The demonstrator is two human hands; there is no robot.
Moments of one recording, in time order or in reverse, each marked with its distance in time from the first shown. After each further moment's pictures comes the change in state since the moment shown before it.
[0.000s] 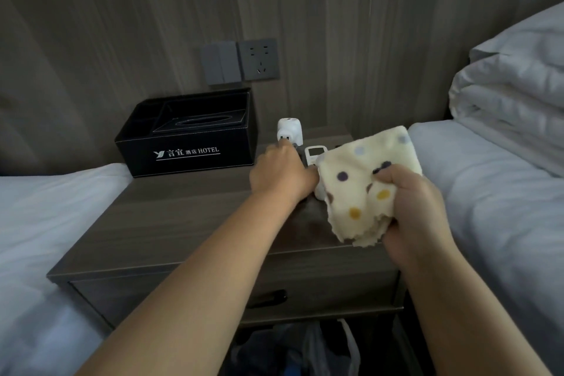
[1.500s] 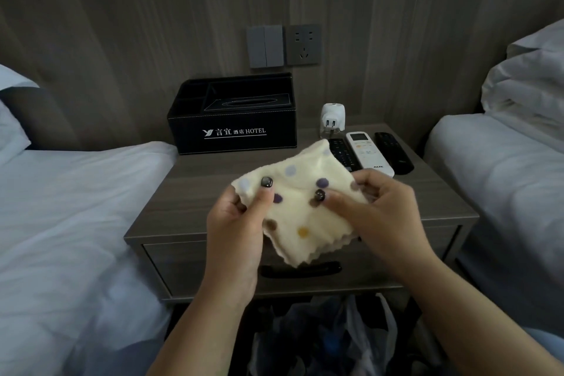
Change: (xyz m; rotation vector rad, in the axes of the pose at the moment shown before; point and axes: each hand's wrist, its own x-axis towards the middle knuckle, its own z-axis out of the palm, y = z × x) left_hand -0.132 -0.129 -0.077 -1.410 0.064 -0.170; right_hand -0.062 0.062 0.069 -0.566 -0.227 -0.312
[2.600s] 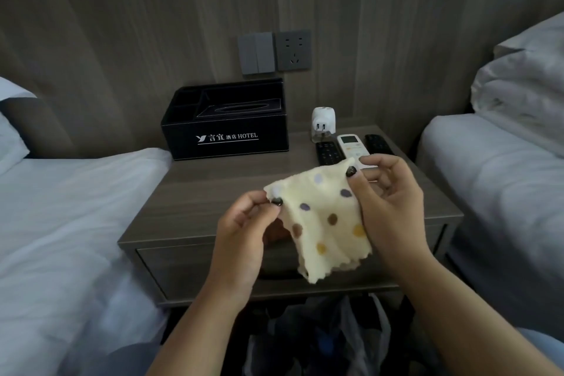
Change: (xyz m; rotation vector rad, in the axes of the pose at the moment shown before) left_hand -0.003 -0.015 0.005 0.097 -0.177 0.006; right_hand 0.007 0.004 -0.013 0.137 0.218 -0.165
